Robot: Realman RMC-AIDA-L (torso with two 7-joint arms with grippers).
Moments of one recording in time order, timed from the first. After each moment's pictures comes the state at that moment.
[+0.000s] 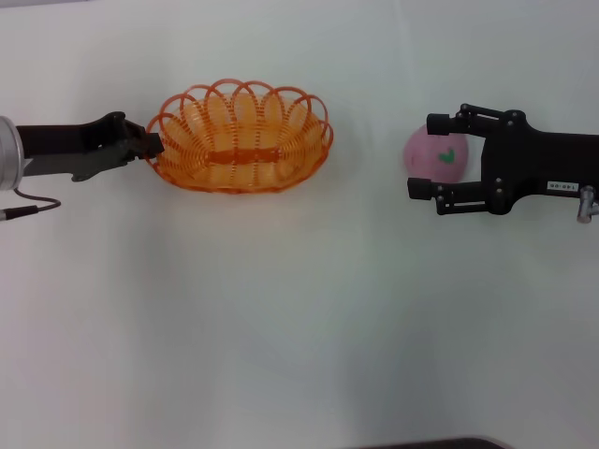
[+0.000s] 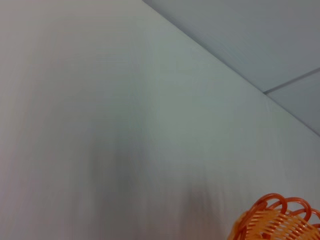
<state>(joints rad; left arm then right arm) -0.57 -2.17 0.73 0.88 2.33 1.29 -2.62 0.41 2.04 -0.70 -0.64 -1.93 -1.61 1.12</state>
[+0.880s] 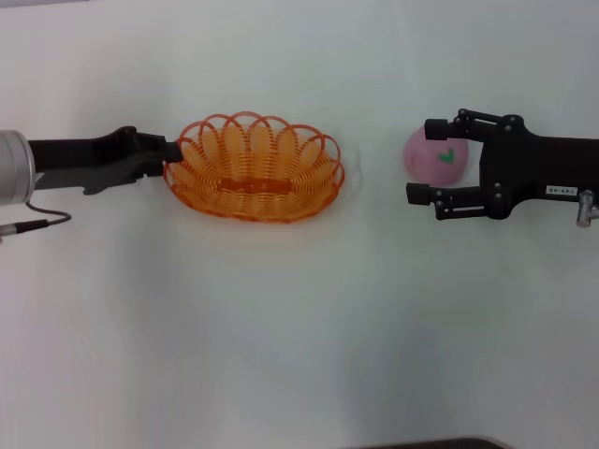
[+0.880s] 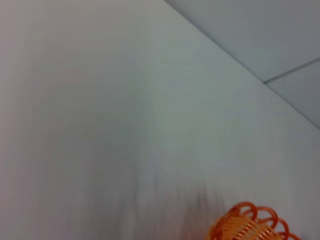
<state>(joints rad) -0.55 -2.17 0.78 0.85 2.28 1.28 -2.61 0.41 2.04 -0.70 -0.64 -1.93 -1.61 1.12</state>
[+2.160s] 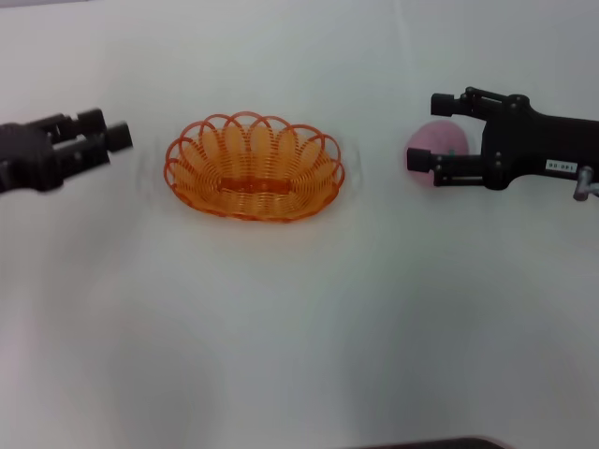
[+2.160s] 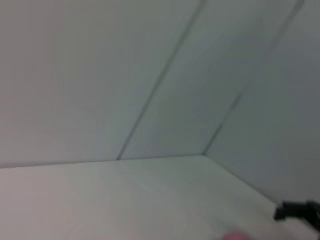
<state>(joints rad) -0.36 -2.16 0.56 0.98 1.98 1.67 -1.71 0.42 2.06 -0.63 -0.63 -1.92 -1.59 1.22</state>
